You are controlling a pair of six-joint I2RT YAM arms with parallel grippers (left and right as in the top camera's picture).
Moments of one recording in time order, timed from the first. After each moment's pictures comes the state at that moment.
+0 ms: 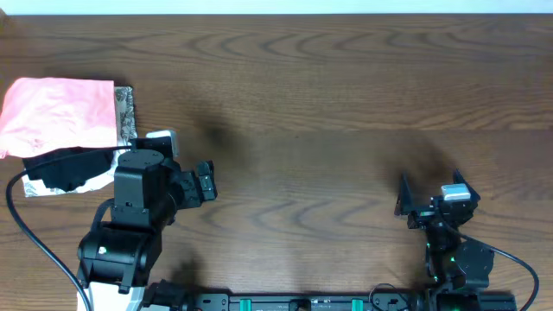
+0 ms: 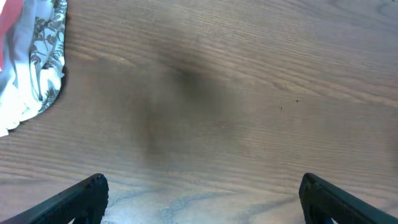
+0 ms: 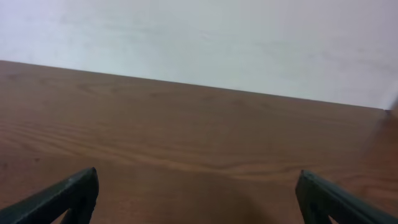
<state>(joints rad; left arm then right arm) -0.16 0.81 0.86 -0.84 0.02 -0.30 -0.03 0.01 0.01 -0.06 -0.10 -0.06</state>
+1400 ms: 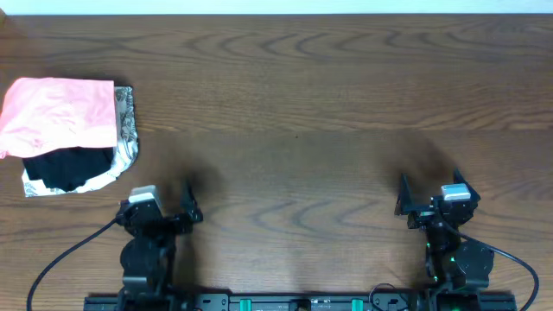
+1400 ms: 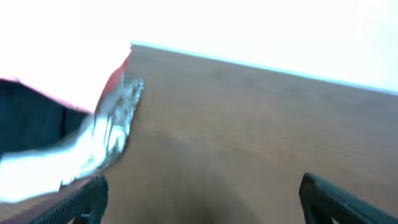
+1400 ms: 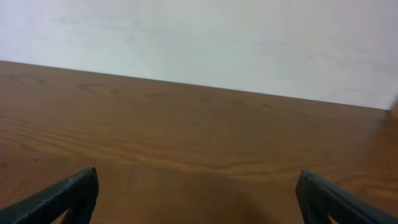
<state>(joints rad) -0.05 0.01 0.11 -0.29 -0.14 -0.18 -0.03 0.01 0.01 -0.06 -0.10 -0.06</state>
